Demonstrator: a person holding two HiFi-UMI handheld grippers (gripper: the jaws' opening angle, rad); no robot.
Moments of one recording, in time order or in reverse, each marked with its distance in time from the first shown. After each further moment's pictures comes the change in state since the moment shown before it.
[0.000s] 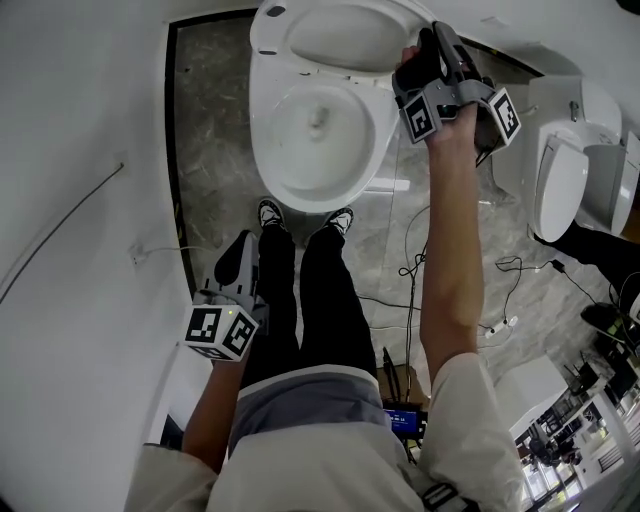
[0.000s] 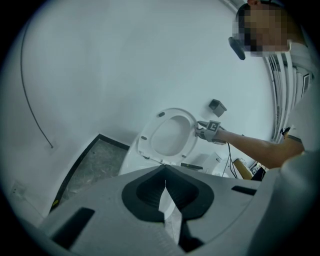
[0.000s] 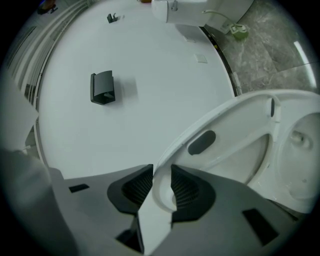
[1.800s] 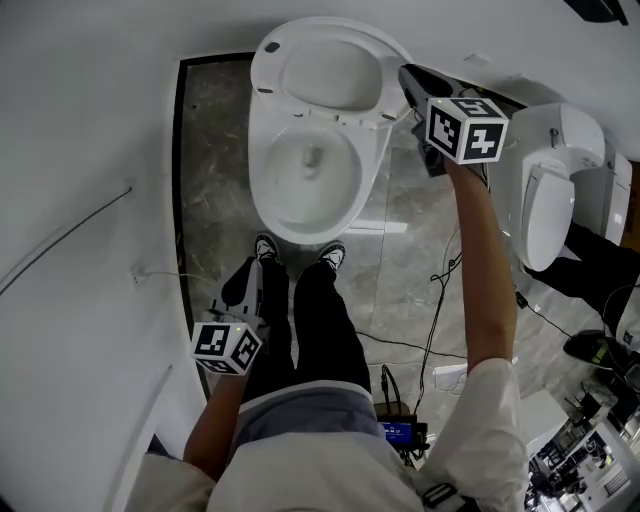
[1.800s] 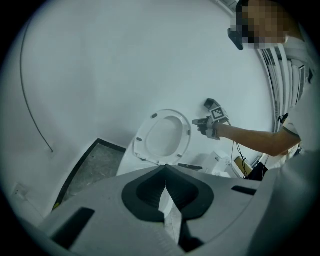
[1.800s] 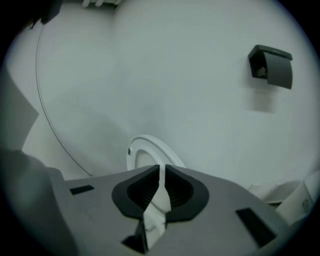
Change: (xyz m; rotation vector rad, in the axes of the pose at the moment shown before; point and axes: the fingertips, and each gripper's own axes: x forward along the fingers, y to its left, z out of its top) left arm -0.018 -0.034 -0.020 0.041 -0.046 0.003; right arm -0.017 0.032 -0.032 -1.695 0.627 -0.267
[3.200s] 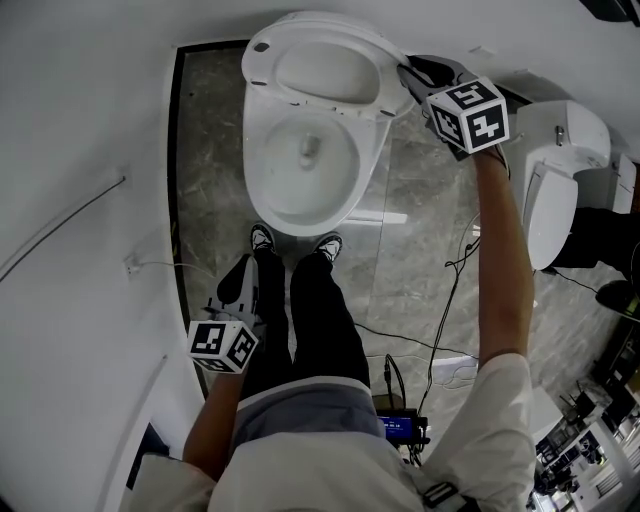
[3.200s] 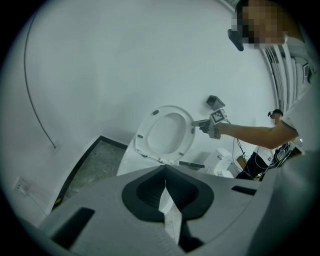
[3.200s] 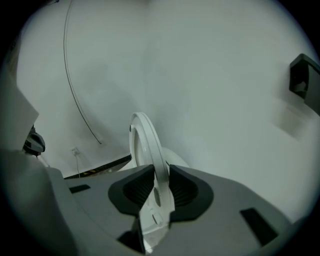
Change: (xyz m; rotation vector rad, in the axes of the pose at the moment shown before) left arm 0.007 -0.004 -0.014 -0.009 0.022 0.033; right arm 0.018 -0.016 -0.032 -0.340 0.166 0.125
